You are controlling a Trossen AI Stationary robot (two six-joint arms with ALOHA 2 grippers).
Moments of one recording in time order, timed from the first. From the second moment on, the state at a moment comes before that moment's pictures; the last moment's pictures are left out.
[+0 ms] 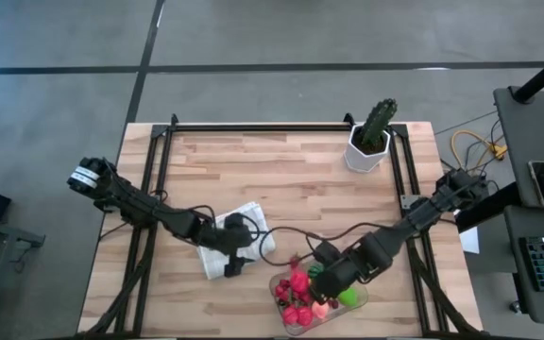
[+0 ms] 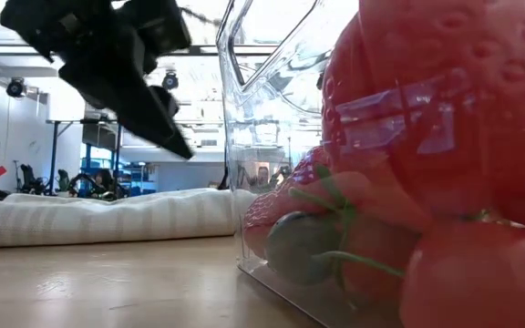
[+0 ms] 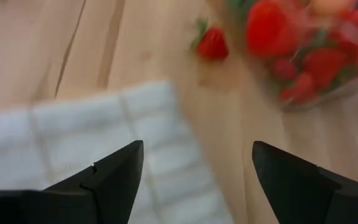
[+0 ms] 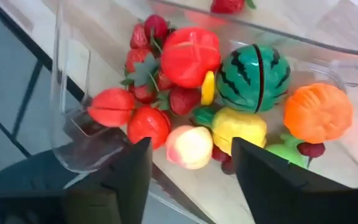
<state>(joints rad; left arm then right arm) -0.38 1.49 0.78 -0.06 -0.18 -0.41 0.59 1.70 1.42 -0.84 0.03 1.47</state>
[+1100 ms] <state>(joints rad) -0.27 1.96 1.14 0.19 0.06 0.43 0.72 1.69 1.43 -0.86 0.05 1.74</state>
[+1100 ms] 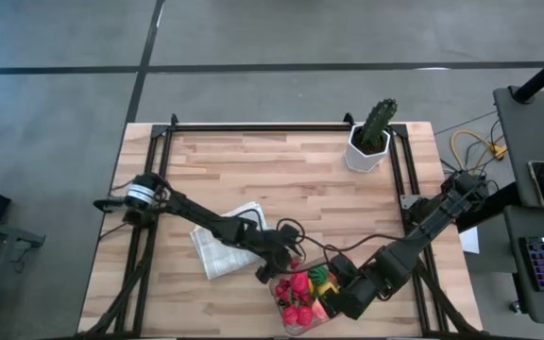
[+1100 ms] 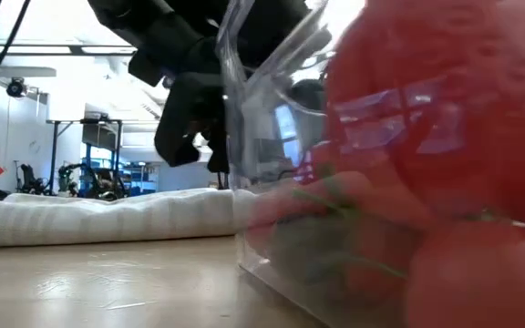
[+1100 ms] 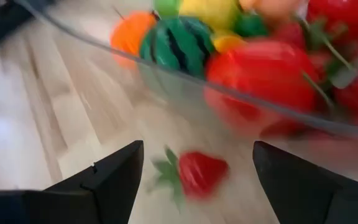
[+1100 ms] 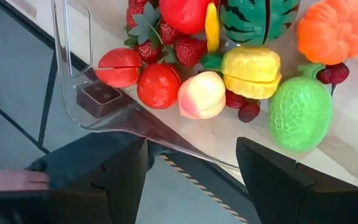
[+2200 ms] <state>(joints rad) -0.15 2.03 1.19 0.12 0.33 0.42 0.73 1.69 1.43 -0.95 0.08 1.74</state>
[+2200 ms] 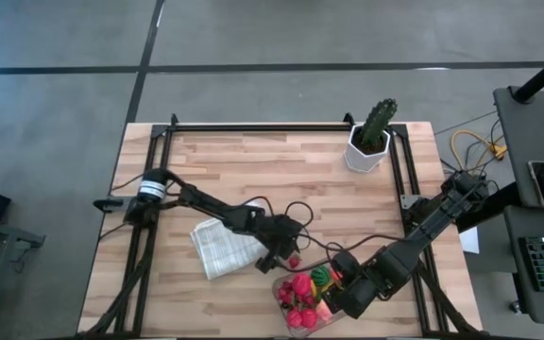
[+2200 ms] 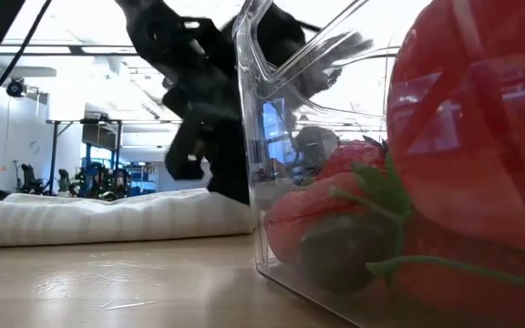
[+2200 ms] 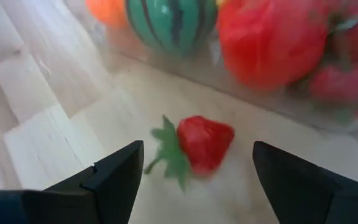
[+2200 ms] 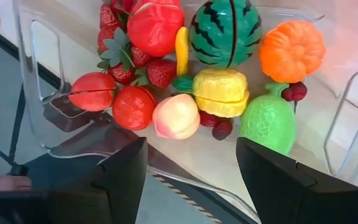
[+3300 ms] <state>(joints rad) -0.15 2.08 1.24 0.11 0.37 0.37 0.72 1.69 1.43 -0.97 0.11 1.76</state>
